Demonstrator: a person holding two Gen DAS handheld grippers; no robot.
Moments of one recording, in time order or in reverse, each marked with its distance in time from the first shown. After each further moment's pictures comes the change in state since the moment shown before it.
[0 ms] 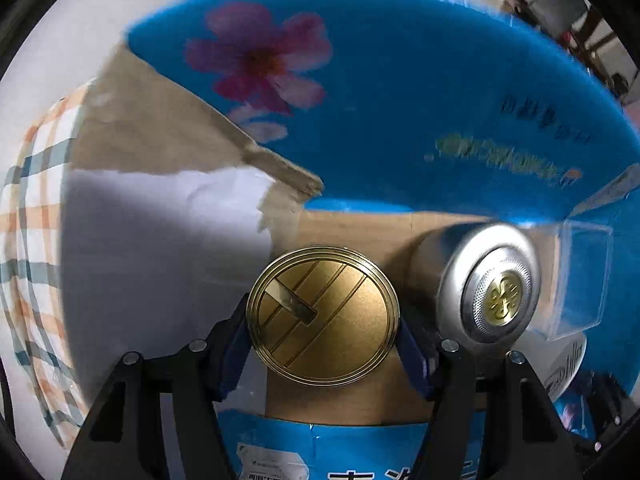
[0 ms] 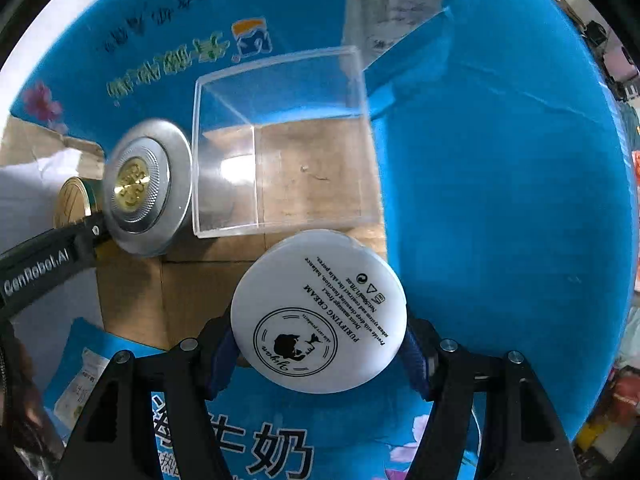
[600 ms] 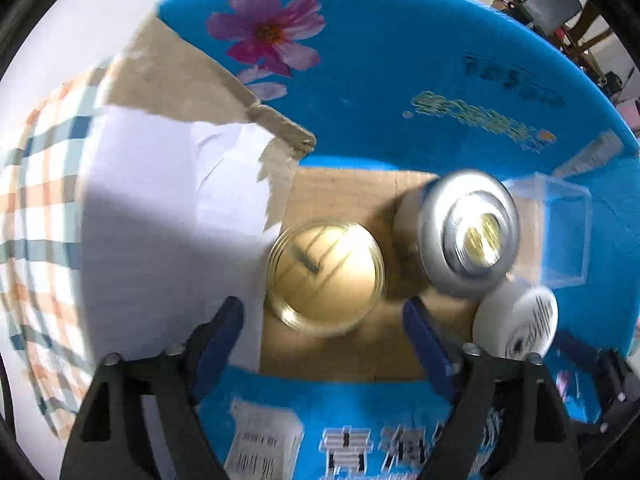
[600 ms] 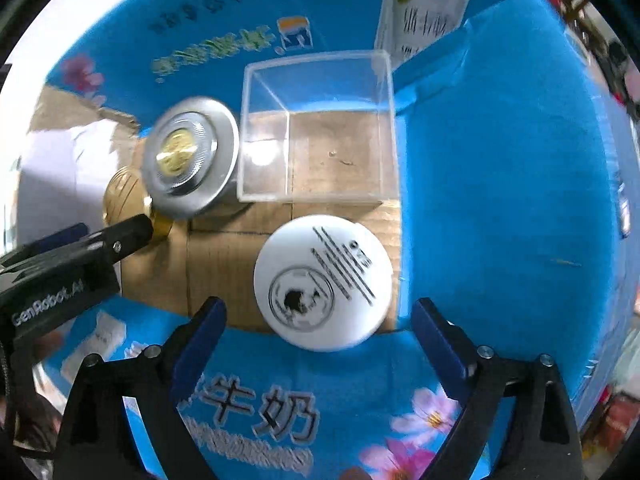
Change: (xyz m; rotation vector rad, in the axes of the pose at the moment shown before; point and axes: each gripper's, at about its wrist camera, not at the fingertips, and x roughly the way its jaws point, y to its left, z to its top) left arm -0.023 0.008 -0.040 -0.004 0.000 -0.030; right arm -0.013 0.012 -0.017 -0.099 -0.023 0.038
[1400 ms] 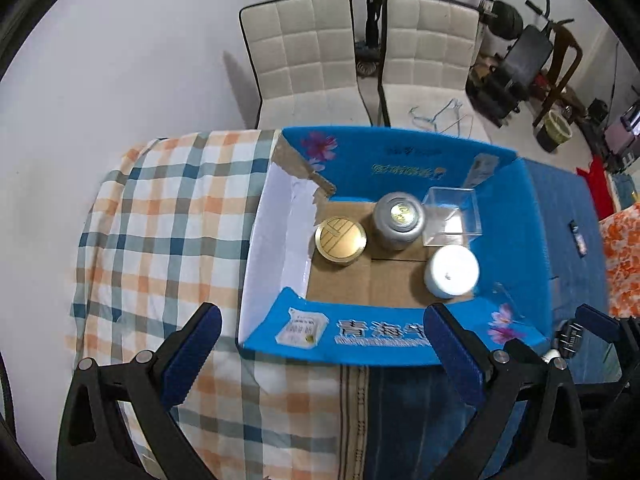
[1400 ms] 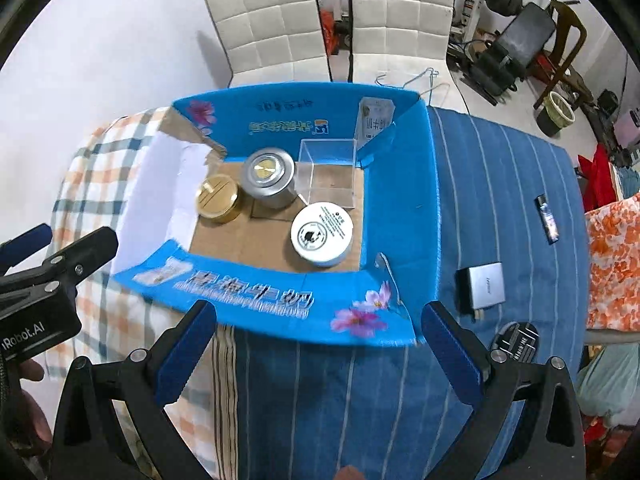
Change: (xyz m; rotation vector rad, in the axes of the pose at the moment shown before) left arm -0.168 -0.004 -0.089 -0.007 -0.322 0.056; right arm -0.160 -0.007 -0.108 -0.087 -0.256 0.018
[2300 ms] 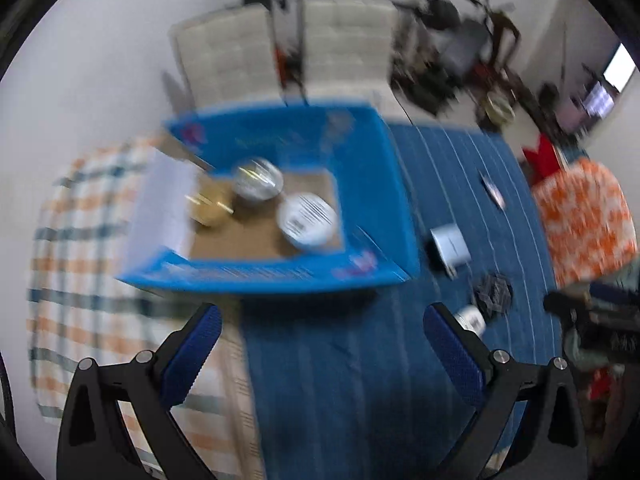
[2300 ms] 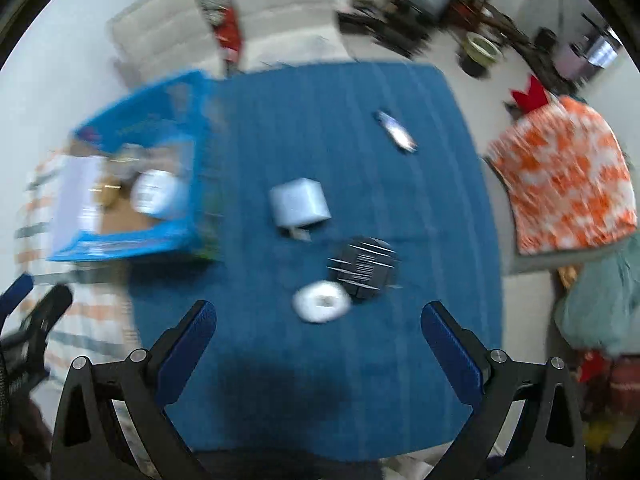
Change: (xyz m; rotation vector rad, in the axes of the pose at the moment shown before) left arm -0.013 -0.155 -0.077 0.100 -0.001 -0.157; right arm -0.058 -0.222 -0.094 0.231 0.081 -0.144
